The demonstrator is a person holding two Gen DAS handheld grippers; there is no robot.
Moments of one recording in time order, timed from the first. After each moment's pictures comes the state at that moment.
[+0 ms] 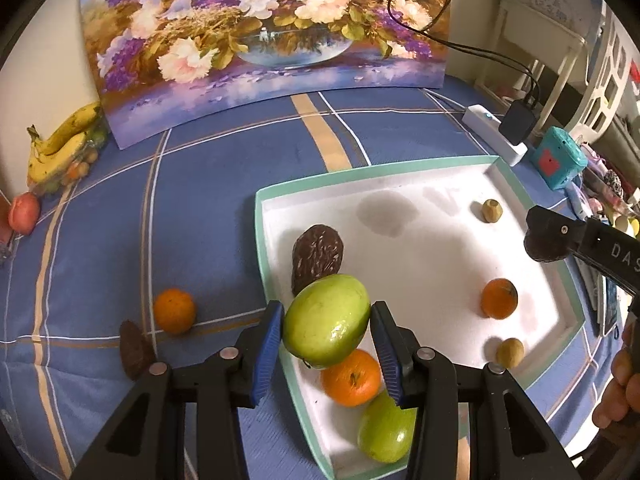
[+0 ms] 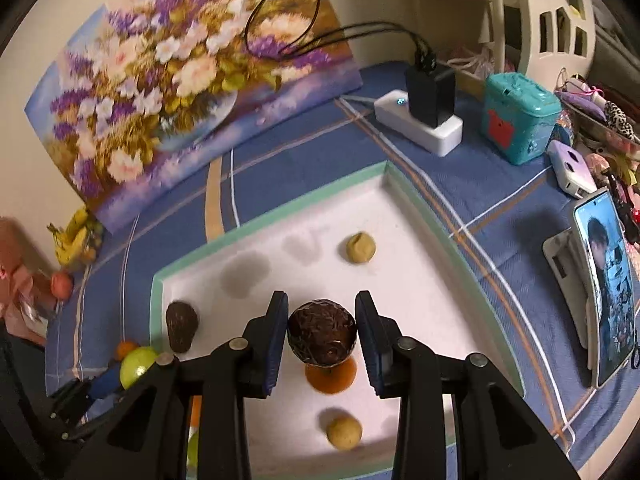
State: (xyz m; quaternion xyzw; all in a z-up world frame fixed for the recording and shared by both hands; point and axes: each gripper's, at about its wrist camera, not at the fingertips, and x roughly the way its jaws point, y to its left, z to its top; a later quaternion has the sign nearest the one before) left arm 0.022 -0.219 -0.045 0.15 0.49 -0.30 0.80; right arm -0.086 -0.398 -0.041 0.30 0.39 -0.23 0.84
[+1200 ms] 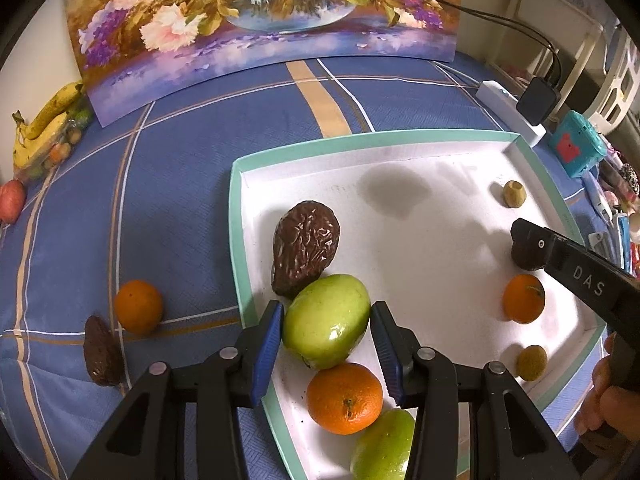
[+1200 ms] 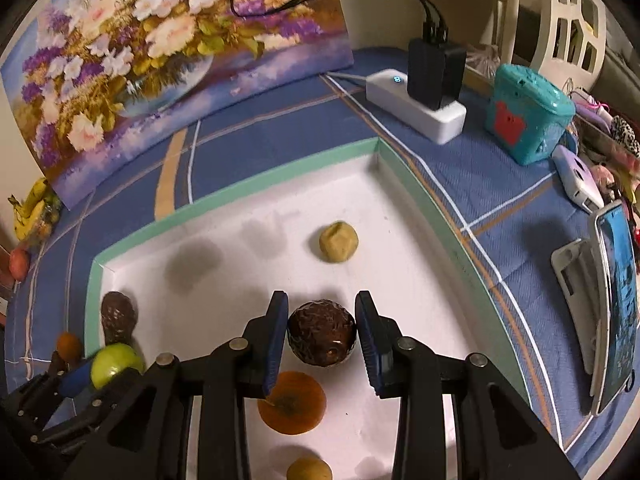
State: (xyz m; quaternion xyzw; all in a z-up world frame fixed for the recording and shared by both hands) left arm 0.032 -0.237 -0.078 0.16 0.52 -0.29 0.79; right arm -0.059 -0.400 -0.087 0.24 0.45 -0.26 0.82
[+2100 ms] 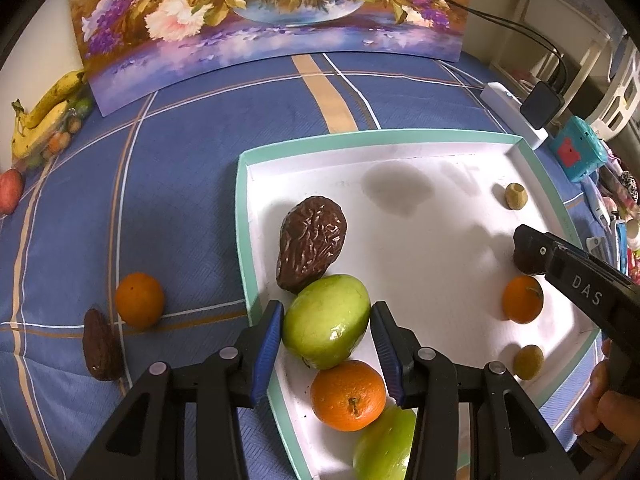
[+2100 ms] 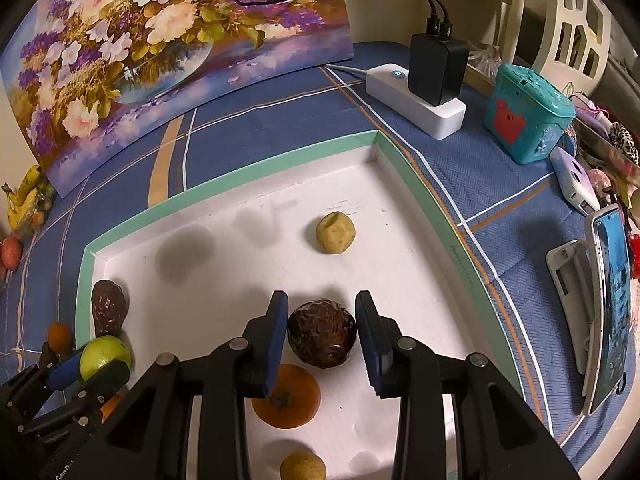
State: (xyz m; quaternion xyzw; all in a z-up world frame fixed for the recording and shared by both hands) left arm 0.036 -0.233 -0.077 0.15 0.53 -0.29 0.78; right arm -0.056 -0.398 -0.085 0.23 0.47 -0.26 0.81
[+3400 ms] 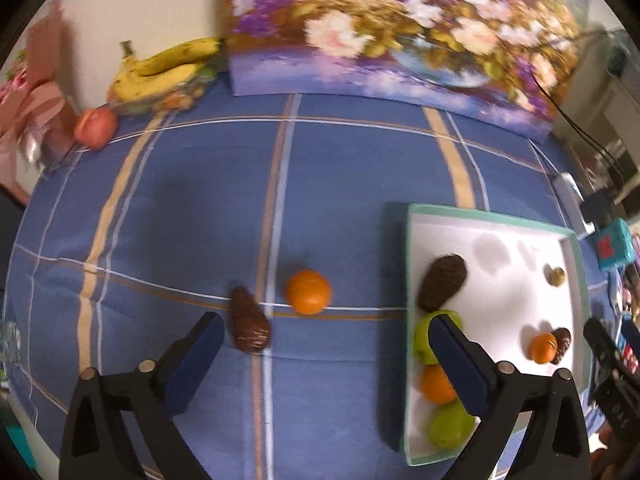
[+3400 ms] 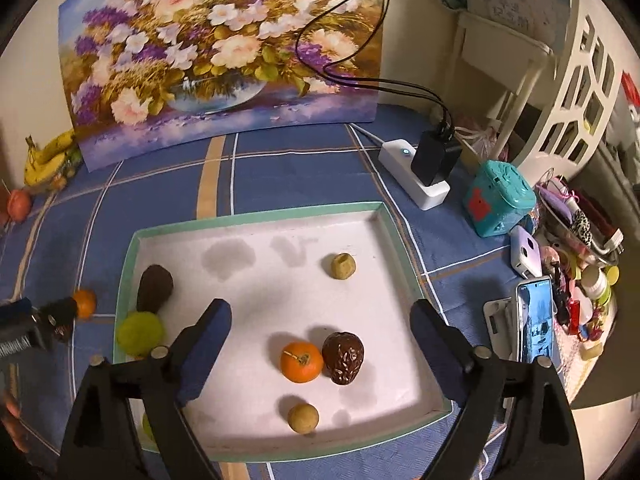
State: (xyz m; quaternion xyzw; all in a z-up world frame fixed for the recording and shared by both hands) left arm 0.083 -0.133 -0.017 0.07 0.54 -0.16 0.82; right arm -0.065 -0.349 -0.007 0.11 0.46 -0.26 0.84
